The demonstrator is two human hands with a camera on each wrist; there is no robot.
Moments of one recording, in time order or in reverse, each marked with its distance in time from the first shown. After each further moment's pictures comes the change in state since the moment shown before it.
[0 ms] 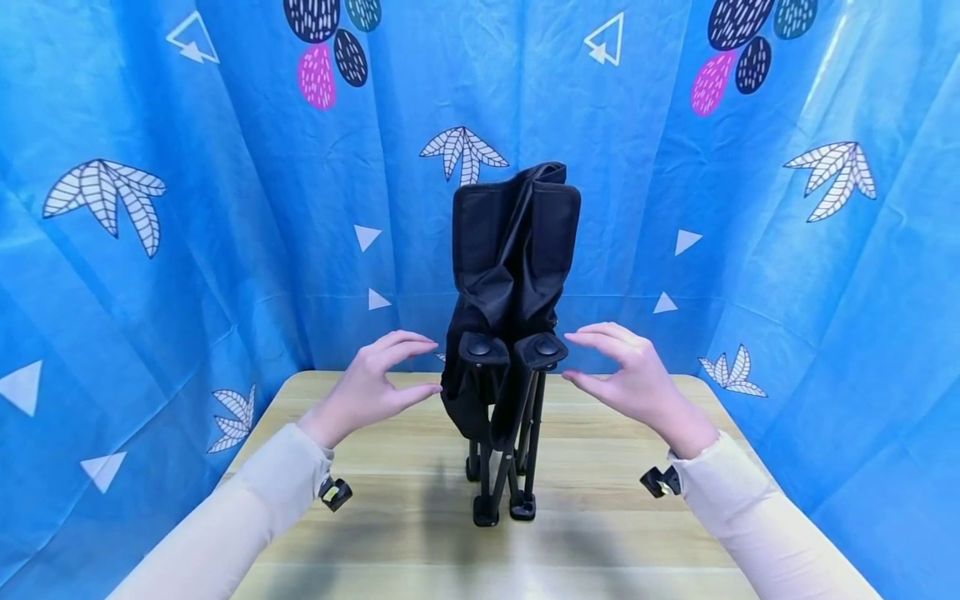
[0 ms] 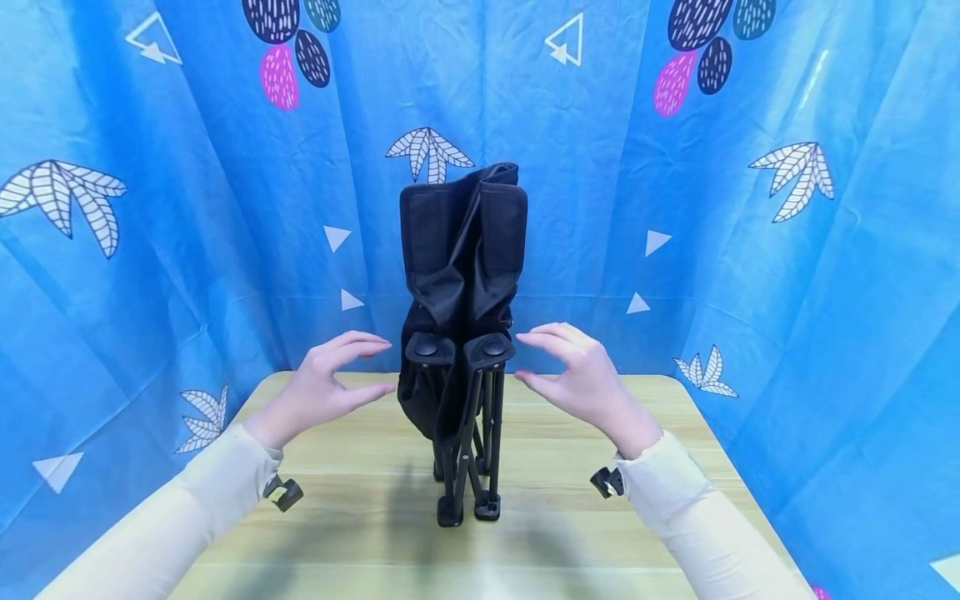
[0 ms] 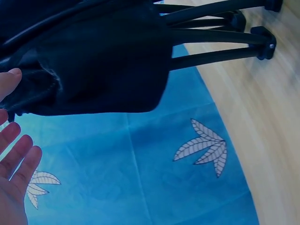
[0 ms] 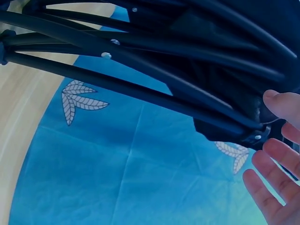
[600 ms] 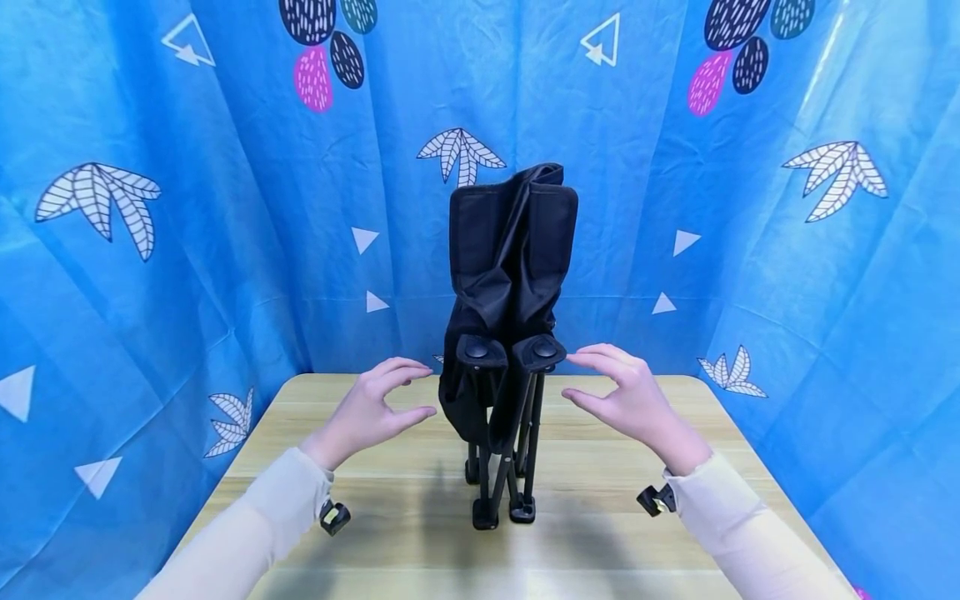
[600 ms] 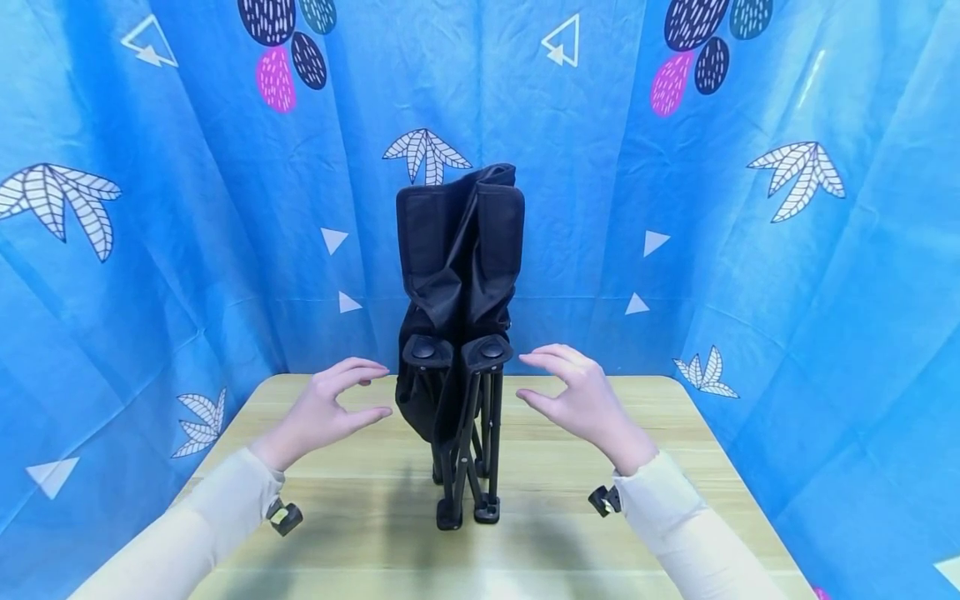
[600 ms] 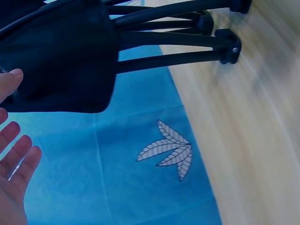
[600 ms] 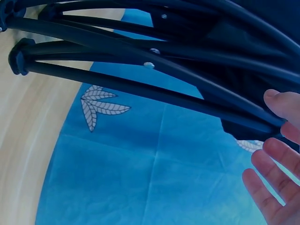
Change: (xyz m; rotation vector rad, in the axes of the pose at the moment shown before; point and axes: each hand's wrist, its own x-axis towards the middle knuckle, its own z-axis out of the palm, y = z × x) left_hand -0.034 -0.019 0.024 -0.002 -0.019 -0.060; right_hand -0.032 0.009 0.018 0.040 0.005 0.084
